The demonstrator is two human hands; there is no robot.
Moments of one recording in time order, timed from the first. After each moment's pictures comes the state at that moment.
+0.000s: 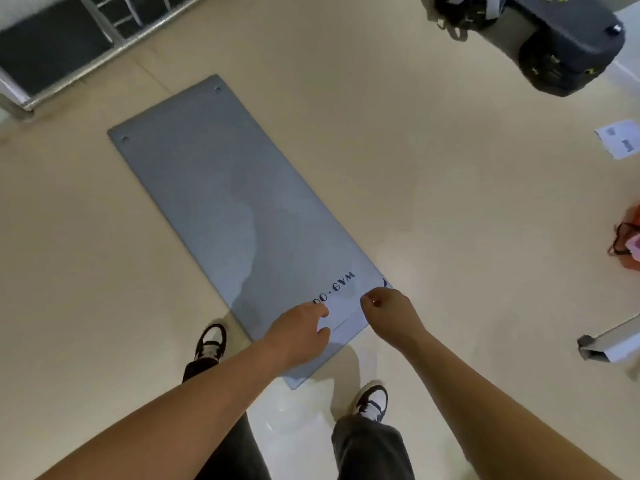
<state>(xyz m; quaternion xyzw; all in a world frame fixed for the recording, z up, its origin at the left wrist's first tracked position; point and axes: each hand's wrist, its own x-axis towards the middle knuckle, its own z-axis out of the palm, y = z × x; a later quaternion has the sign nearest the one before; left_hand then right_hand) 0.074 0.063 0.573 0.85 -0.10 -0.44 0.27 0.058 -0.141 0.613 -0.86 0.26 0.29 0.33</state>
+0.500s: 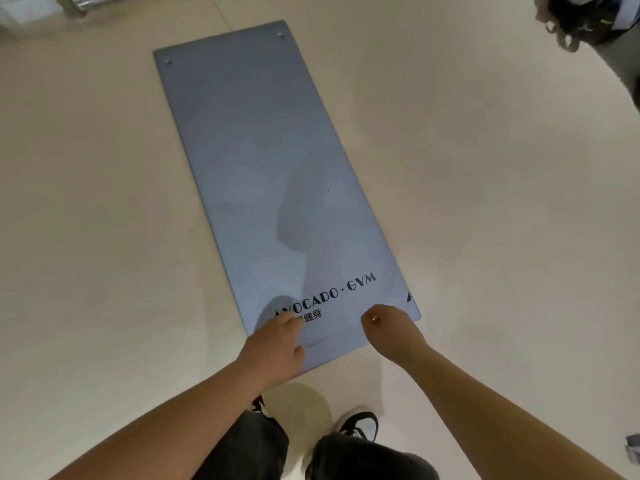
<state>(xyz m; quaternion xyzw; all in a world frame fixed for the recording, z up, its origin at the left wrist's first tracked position) 0.002 0.066 0.414 0.88 -0.01 -0.41 0.25 0.054 -0.171 0.429 -0.89 0.10 0.39 0.22</state>
